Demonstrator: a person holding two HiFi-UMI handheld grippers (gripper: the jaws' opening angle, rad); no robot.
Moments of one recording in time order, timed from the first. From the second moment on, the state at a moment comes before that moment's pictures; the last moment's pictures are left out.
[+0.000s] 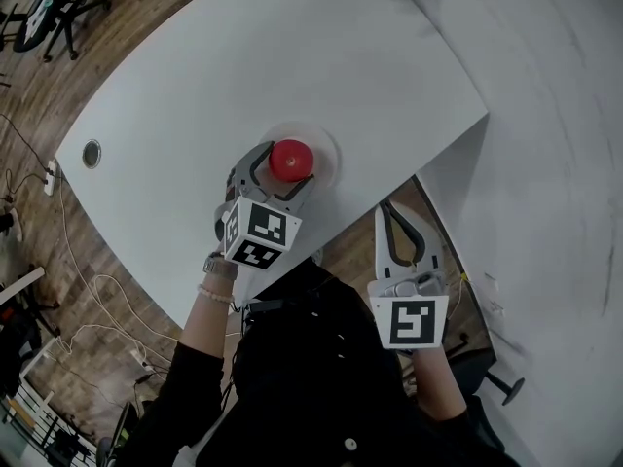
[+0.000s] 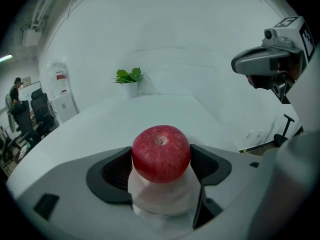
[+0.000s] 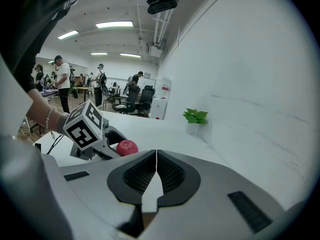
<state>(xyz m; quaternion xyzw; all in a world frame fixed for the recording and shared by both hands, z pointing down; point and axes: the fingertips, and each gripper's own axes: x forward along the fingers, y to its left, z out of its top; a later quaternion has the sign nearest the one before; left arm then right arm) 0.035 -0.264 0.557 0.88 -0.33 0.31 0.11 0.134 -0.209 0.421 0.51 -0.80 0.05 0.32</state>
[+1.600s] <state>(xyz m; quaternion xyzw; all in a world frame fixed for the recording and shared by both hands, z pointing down) 0.005 -0.195 0.446 0.86 -0.44 0.24 0.06 0.129 -0.156 0.365 0.50 -0.82 -0.01 0.26</state>
